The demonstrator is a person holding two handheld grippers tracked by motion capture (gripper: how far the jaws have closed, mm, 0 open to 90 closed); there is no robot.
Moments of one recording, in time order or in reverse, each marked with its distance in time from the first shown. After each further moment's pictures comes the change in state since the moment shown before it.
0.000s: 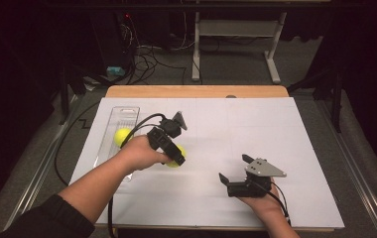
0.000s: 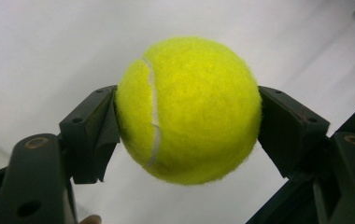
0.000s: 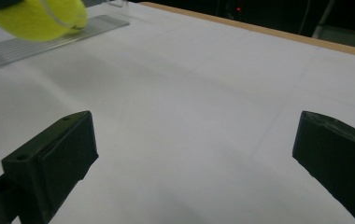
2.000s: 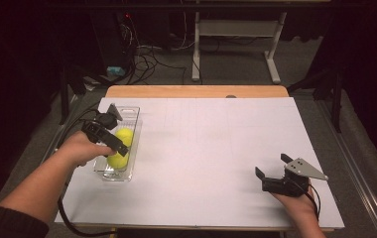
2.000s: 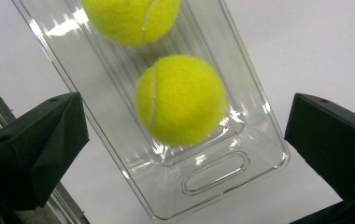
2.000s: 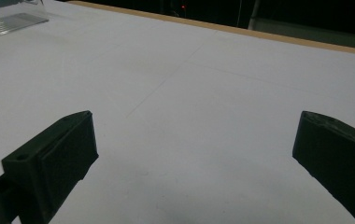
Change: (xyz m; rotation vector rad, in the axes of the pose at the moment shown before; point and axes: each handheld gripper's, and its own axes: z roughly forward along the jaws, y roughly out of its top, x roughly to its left) left arm 0.114 -0.095 -0.029 0.034 0.144 -0.289; right arm -0.067 -0.024 -0.050 -0.003 -0.191 0.069
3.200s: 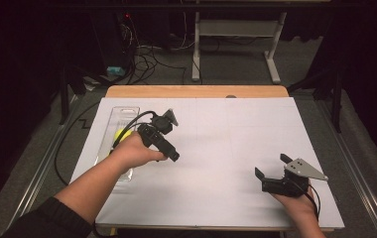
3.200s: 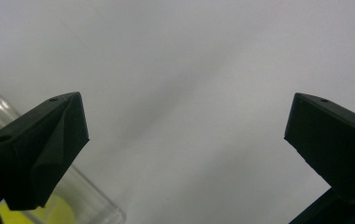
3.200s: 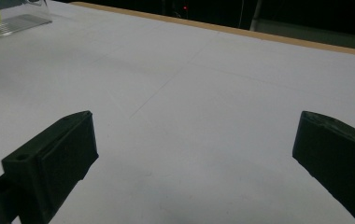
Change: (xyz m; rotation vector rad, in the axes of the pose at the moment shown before) left arm -0.126 0.057 0.015 -0.098 -0.091 0.240; right arm 0.001 0.000 -0.001 -0.004 0.010 -0.001
